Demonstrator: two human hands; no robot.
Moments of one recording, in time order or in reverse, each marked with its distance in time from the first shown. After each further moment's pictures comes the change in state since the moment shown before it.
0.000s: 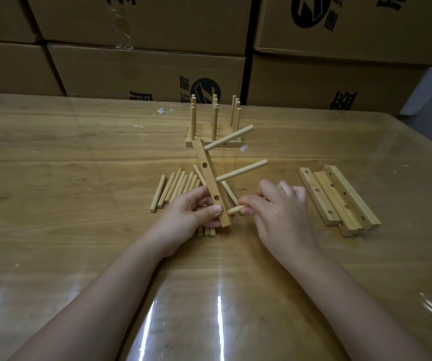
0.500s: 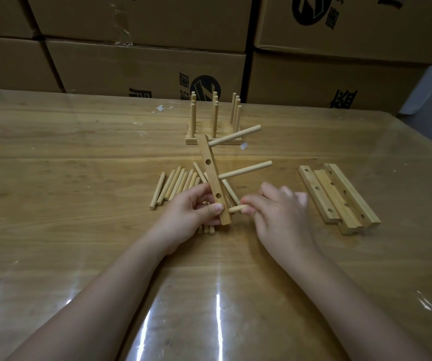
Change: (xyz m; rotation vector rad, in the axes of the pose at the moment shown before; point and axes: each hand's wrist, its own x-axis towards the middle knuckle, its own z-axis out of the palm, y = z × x) left_hand 0.000 -0.003 0.000 0.064 0.019 0.048; right_hand -0.003 -0.003 -0.001 0.033 -0.109 0.131
